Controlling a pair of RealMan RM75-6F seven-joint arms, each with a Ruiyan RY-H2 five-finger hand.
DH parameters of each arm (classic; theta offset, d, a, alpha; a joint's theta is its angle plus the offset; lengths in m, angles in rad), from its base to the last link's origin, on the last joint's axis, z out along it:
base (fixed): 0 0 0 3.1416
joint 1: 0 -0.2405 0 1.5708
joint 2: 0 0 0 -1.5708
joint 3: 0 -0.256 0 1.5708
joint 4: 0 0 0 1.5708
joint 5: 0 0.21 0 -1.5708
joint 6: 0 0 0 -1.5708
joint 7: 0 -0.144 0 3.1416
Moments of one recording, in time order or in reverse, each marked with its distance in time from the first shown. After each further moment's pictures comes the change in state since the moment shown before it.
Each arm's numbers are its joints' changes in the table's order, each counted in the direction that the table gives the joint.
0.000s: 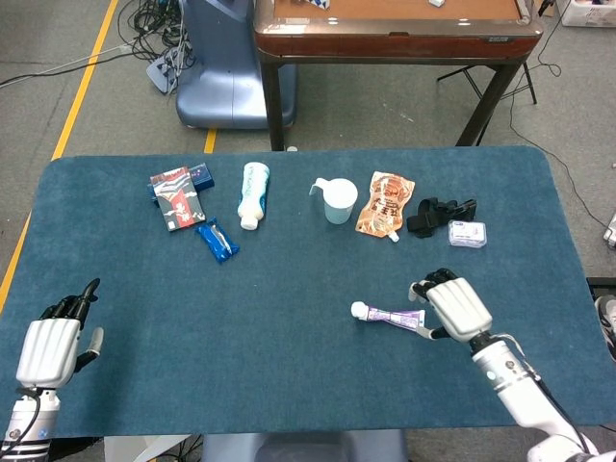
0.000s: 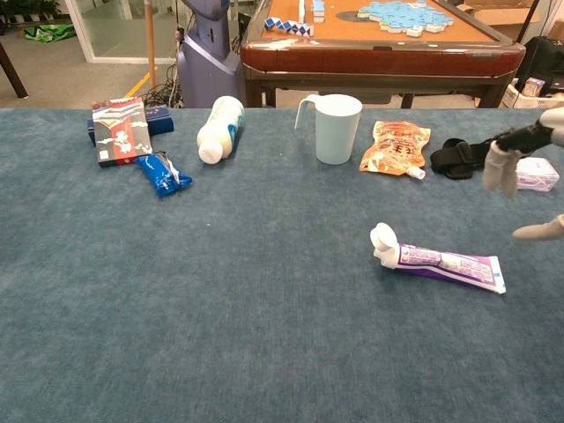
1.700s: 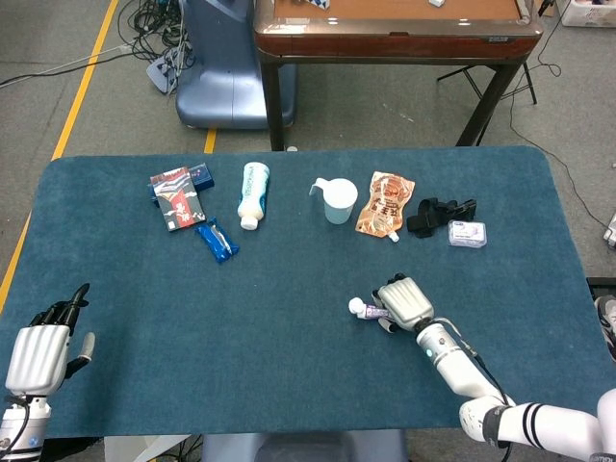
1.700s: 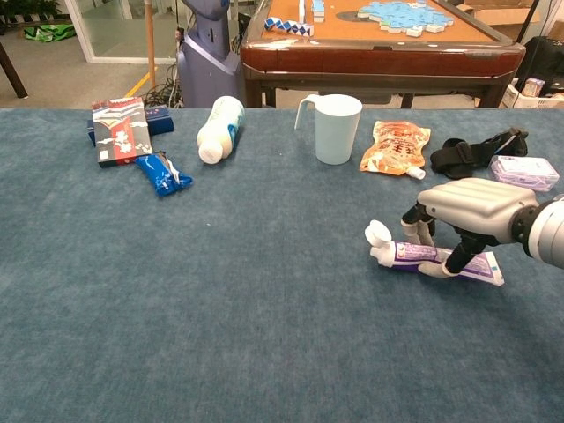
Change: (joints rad) left arm -0.034 0.007 -0.009 0.023 0.016 0.019 0.045; right arm -0.224 -0.295 0.023 0.259 0.310 -0.195 0.220
